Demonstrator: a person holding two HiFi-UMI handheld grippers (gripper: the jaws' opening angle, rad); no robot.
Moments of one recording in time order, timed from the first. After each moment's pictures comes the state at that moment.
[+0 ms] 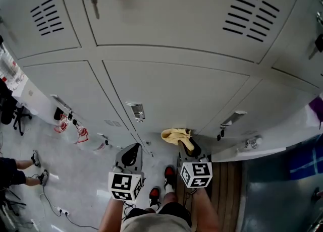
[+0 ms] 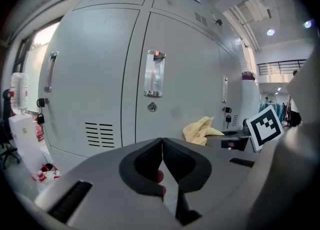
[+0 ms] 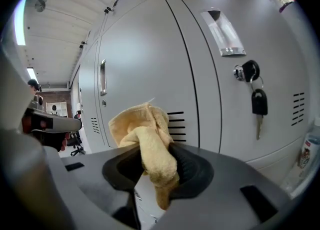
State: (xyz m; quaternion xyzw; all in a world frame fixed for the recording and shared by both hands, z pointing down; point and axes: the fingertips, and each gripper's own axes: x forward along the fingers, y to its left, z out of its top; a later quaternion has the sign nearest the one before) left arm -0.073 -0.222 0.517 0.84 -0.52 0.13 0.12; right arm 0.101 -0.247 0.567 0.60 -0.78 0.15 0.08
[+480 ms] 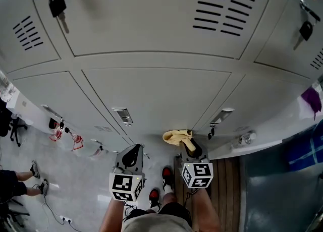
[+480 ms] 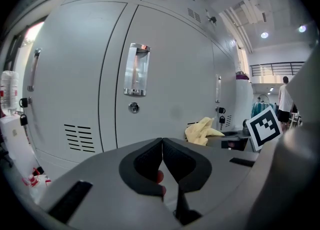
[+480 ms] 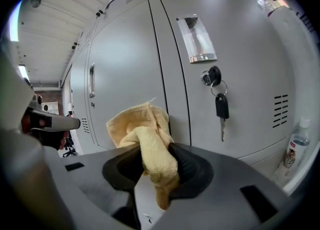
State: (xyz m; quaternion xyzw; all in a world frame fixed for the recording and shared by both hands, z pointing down) left arm -0.036 -0.229 0.516 0.86 -0.48 0.13 0.12; right arm 0.144 -0.239 0.568 0.64 -0.75 0.16 0.08
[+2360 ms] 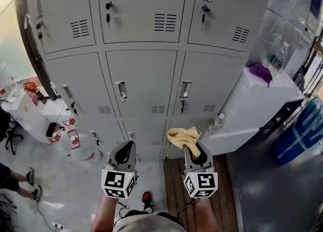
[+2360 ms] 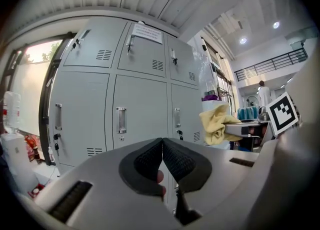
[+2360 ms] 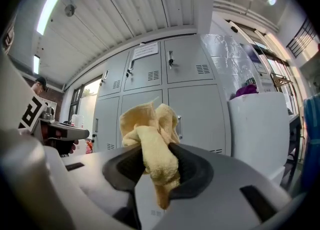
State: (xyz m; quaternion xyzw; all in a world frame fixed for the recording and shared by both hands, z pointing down) left arm -0.036 -0.051 0.411 0.89 -0.46 0.06 0.02; right arm 0.170 -0.009 0.419 0.68 -0.73 0.02 0.00
